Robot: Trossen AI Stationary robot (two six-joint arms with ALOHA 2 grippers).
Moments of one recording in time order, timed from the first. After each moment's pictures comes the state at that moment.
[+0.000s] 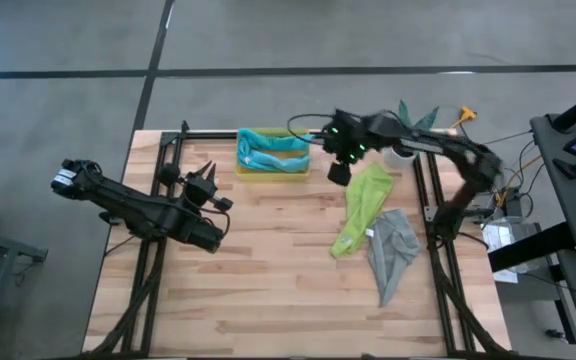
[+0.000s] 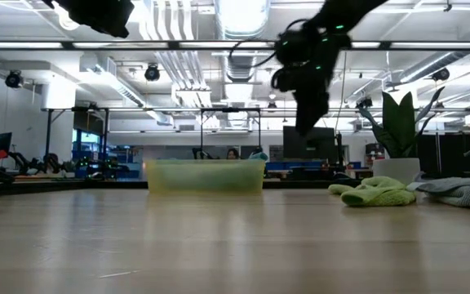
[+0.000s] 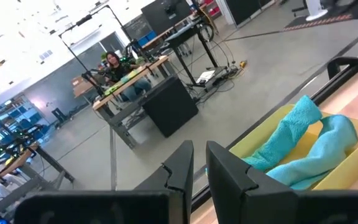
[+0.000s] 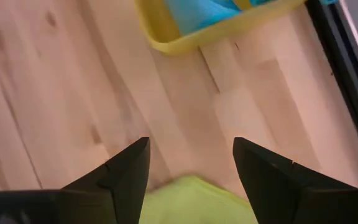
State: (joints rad) left arm -0.35 1.26 1.08 -1.45 -1.47 -1.16; right arm -0.51 1.66 1.32 -0.84 -0.09 -0.13
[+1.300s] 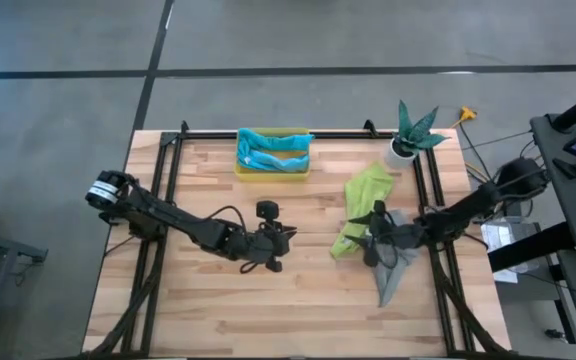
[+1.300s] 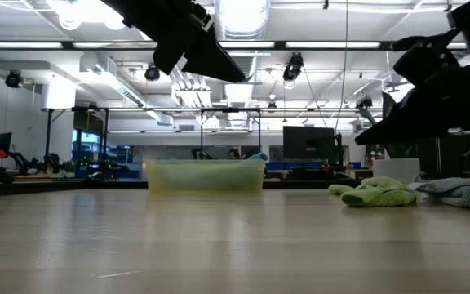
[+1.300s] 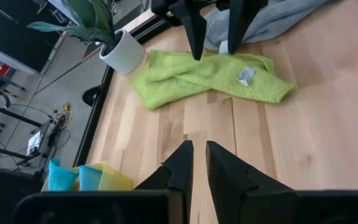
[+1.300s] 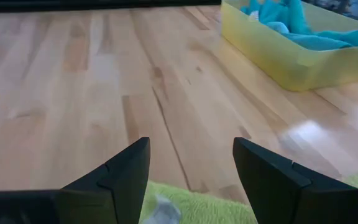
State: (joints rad) left arm -0.32 1.61 1.04 -0.01 -0.68 0.24; right arm 0.39 1.25 0.13 0.69 0.61 0.24
